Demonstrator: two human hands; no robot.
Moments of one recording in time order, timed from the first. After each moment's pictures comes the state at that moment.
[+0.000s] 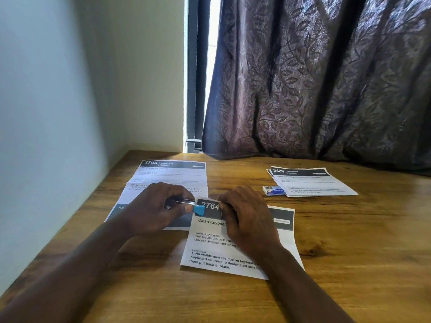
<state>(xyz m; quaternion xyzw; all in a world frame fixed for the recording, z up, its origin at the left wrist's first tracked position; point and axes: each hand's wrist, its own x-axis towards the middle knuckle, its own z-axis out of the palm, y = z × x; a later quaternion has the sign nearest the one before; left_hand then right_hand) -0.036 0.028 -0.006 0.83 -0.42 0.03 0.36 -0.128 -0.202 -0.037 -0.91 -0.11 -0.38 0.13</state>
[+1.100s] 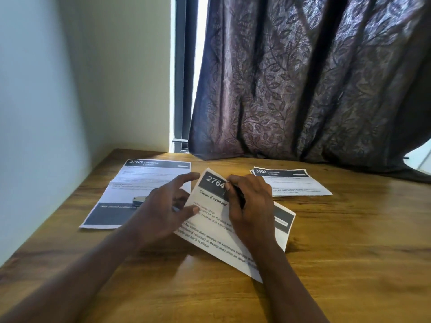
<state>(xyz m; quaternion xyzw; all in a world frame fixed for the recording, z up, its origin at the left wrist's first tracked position) -0.088 -0.025 0.007 0.82 -0.33 -0.01 0.47 -0.146 -0.228 -0.010 -0.84 -0.04 -0.50 0.18</state>
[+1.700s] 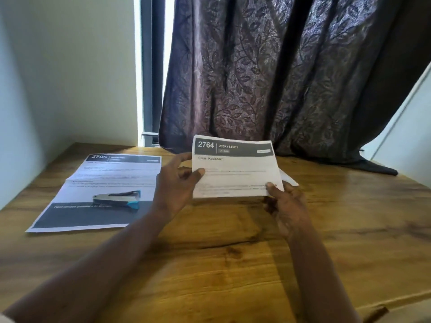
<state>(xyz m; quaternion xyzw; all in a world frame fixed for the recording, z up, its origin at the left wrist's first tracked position) -0.072 -0.129 0.003 0.70 -0.25 0.05 0.67 -0.193 -0.342 0.007 -0.57 0.28 -0.29 0.72</state>
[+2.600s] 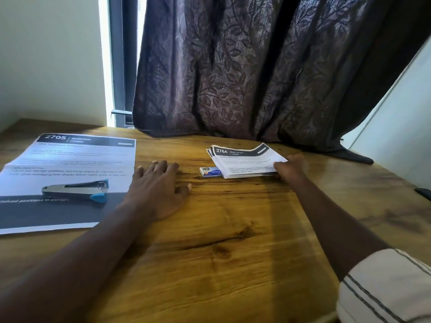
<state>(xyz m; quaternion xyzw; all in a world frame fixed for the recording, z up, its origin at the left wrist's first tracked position) -0.042 -0.137 -0.029 0.93 -0.31 0.03 0.16 -0.108 -0.491 0.001 -0.80 0.44 -0.29 0.27</state>
